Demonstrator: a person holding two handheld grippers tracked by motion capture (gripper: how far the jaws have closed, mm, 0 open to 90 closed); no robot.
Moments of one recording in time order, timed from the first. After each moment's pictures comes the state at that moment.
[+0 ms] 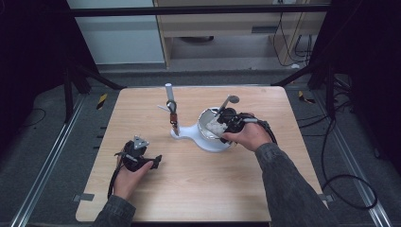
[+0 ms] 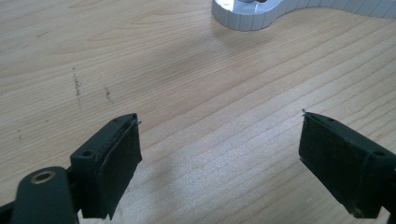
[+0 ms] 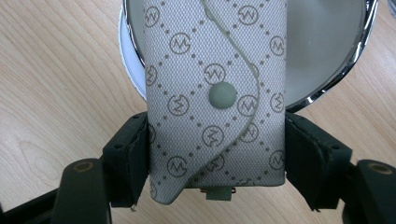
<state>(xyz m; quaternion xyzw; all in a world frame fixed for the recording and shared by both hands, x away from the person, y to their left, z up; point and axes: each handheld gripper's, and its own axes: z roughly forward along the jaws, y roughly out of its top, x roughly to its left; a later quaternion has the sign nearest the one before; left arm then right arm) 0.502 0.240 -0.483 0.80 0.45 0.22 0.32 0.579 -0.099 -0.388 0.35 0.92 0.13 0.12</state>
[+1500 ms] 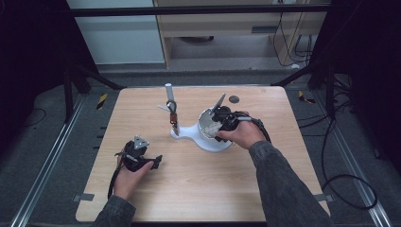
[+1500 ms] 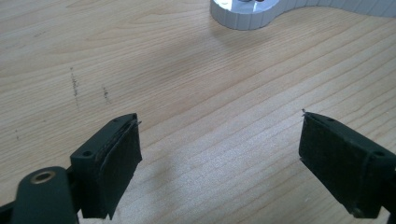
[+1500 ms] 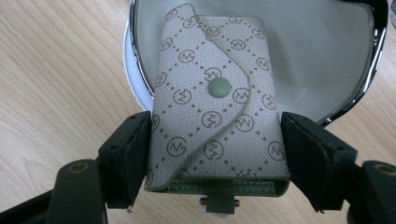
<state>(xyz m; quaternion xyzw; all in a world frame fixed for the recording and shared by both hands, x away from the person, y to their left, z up) 0.502 0.239 -0.483 0.80 0.45 0.22 0.32 0.586 -0.084 -0.388 0.35 0.92 0.13 0.12</state>
